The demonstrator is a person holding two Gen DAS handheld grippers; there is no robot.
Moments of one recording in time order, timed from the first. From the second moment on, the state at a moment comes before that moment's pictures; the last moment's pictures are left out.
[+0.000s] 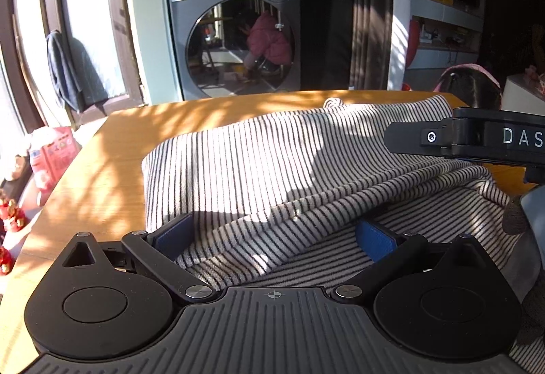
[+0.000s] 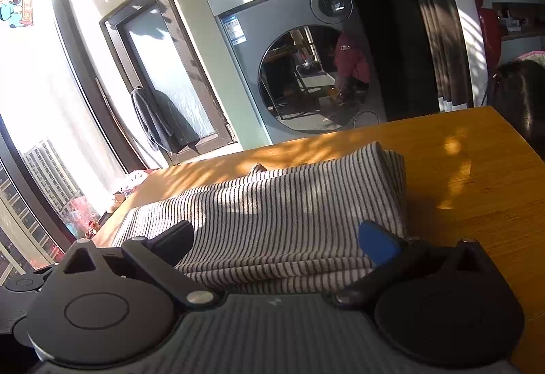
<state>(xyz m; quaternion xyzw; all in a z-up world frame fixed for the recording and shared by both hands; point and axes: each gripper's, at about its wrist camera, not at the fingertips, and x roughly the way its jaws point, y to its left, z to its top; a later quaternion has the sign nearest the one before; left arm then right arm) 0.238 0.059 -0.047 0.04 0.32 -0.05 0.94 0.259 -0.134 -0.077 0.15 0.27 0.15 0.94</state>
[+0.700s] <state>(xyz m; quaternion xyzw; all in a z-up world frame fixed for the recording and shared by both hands) 0.248 0.052 -0.053 0.06 0.33 -0.04 0.94 0.257 -0.142 -0.079 0.16 0.28 0.16 0.93</state>
